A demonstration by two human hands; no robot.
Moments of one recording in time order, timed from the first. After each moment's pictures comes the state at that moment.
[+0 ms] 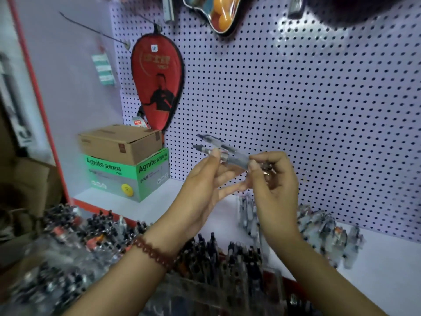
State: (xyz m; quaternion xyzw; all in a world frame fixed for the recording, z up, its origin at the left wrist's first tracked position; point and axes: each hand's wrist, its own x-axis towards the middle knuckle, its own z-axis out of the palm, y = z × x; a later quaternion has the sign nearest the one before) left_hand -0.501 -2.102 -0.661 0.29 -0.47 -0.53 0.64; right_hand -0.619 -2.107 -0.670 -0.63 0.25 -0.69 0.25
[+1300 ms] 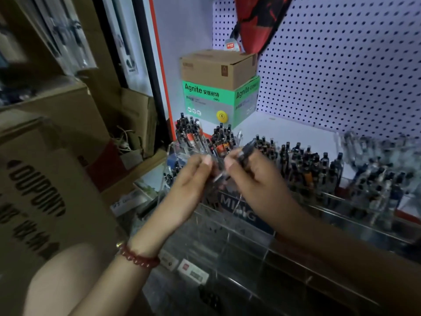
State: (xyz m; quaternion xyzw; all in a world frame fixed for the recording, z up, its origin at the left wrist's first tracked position) left_hand -0.336 -1.943 -0.763 0.56 -0.49 -0.32 0.59; right_hand -0.465 -2.005 -0.754 -0.78 0.25 -0.40 0.42
